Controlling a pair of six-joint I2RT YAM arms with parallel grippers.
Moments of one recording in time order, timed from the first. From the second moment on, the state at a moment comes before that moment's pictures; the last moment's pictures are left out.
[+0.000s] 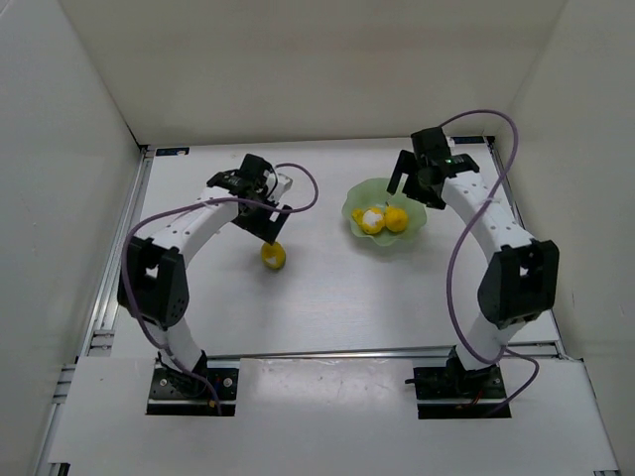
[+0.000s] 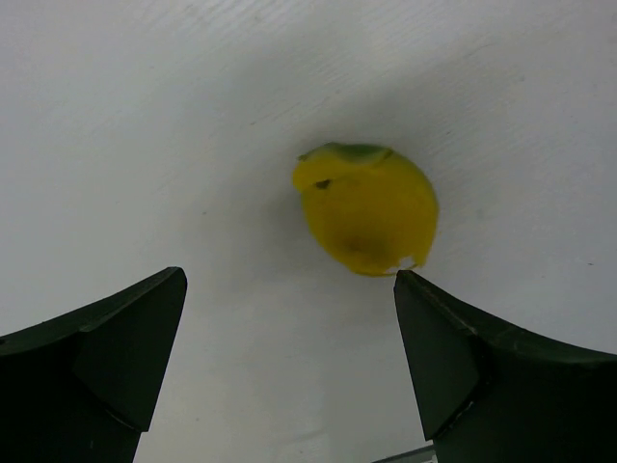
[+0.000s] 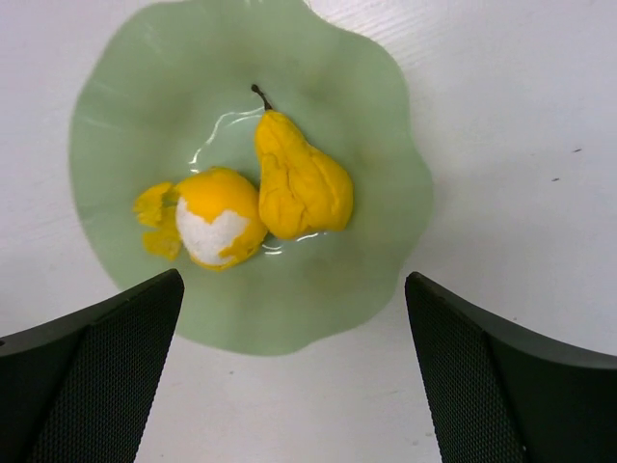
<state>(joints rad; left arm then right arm) -0.40 1.71 1.40 -0.83 -0.03 0.18 0.29 1.73 1.55 -0.79 0.19 0.53</state>
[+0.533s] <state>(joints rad) -0.41 2.04 1.53 -0.93 0.14 0.14 0.27 1.52 1.35 -0.79 0.25 0.50</state>
